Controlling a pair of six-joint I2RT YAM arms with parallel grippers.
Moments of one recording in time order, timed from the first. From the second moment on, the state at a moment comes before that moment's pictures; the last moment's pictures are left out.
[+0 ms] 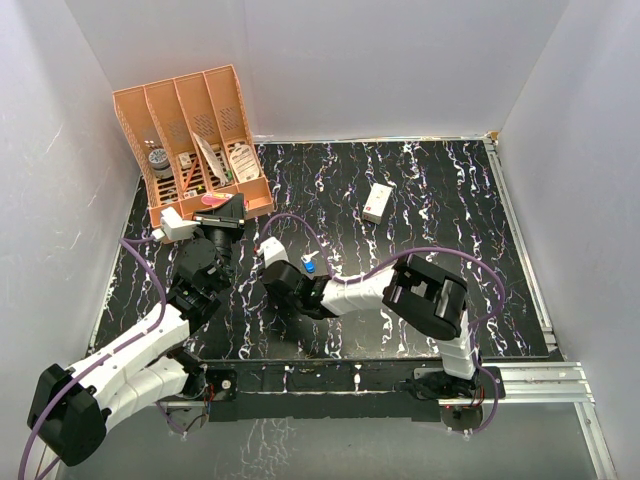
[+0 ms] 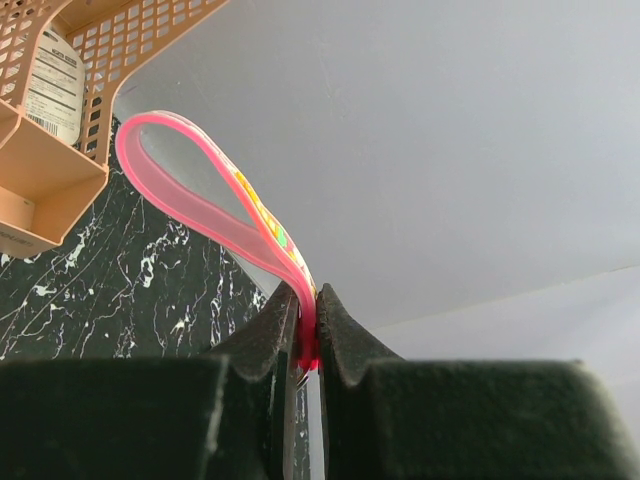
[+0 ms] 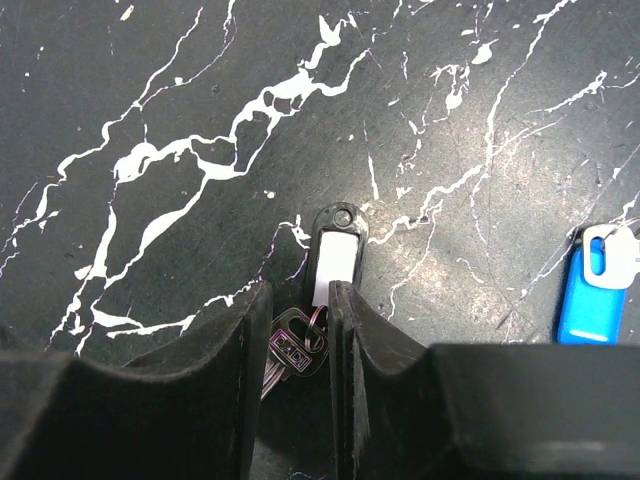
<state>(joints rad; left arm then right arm) -0.61 0.89 0.51 0.50 -0.67 -1.11 1.14 1.98 1.13 0.18 0.36 0.34</state>
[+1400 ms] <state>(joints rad) -0.61 0.91 0.51 0.58 -0.62 -1.06 0.74 1.39 0.76 0.43 -0.03 0.52</state>
